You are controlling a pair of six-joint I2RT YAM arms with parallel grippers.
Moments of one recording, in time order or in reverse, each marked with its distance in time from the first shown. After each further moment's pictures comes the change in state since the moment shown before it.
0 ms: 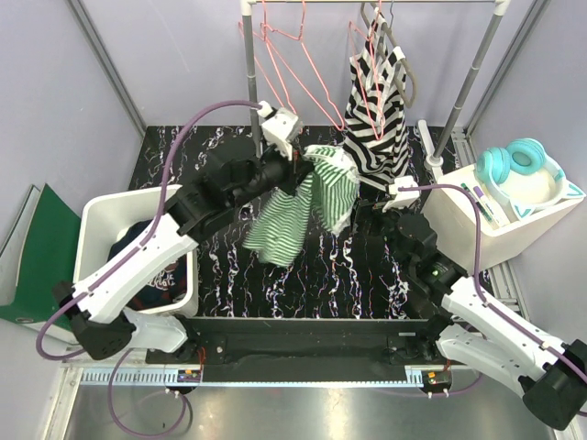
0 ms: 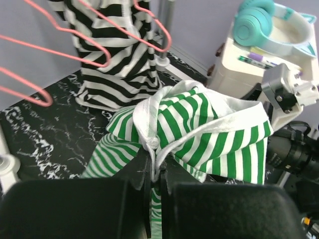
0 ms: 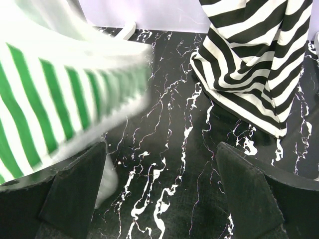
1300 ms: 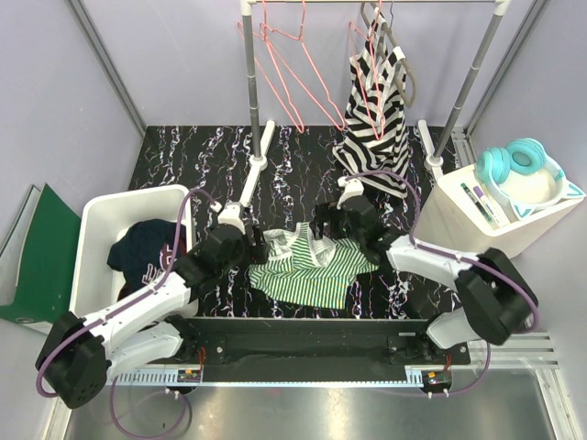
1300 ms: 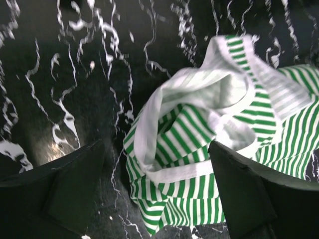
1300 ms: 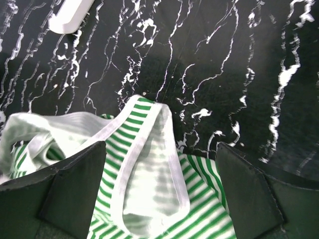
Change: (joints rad) left arm 0.171 -0.320 -1.028 0.223 -0.231 -0.409; right arm -0.001 0.586 0.111 0.103 -0.260 0.230
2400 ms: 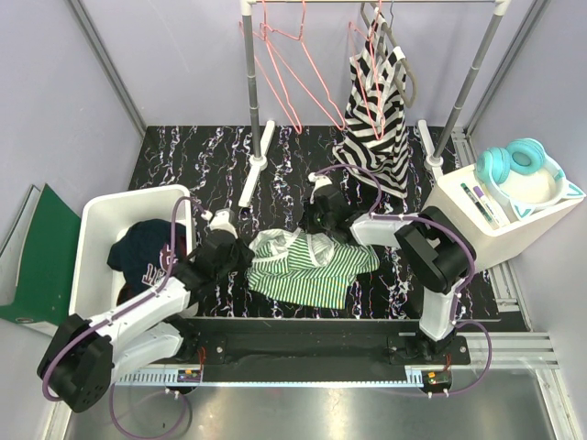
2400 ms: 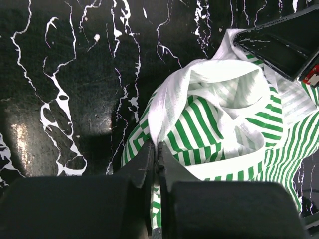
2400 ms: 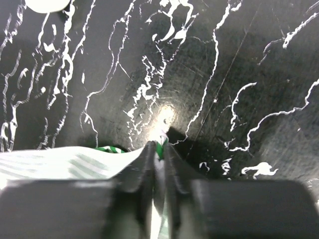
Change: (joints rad) left arm 0.072 -0.004 -0.119 0.097 0.079 -0.141; right arm -0.001 0.456 0.282 0.025 -0.160 0.032
